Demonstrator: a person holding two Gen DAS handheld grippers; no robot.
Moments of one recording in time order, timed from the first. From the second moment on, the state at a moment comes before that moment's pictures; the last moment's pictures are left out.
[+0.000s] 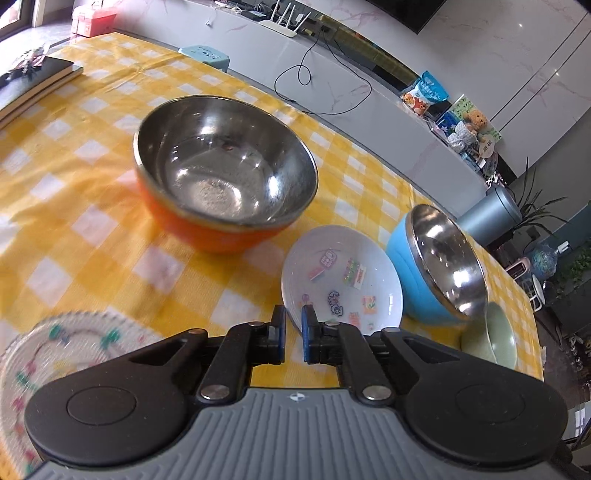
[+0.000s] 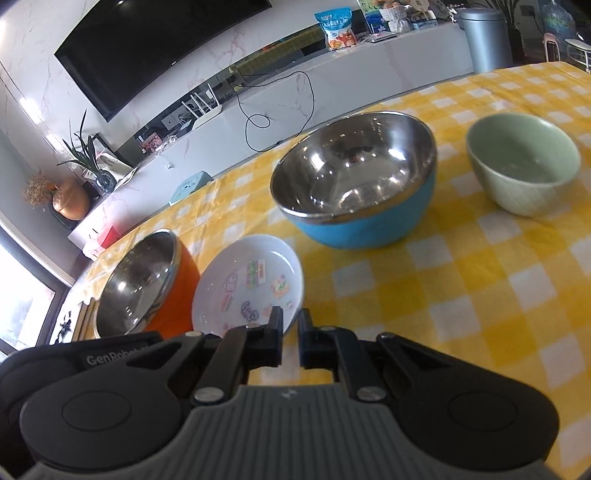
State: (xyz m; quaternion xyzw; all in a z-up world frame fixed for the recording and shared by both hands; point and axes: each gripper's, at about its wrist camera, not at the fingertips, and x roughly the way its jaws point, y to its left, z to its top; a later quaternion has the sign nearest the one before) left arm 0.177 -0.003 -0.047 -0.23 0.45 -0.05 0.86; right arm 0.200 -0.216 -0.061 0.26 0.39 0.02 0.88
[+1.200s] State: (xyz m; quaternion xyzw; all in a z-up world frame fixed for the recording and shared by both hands) left arm 0.033 0.096 -0.009 -0.26 0.46 0.00 0.85; right arm 0.049 -0.133 -0.012 0.24 0.43 0.10 0.87
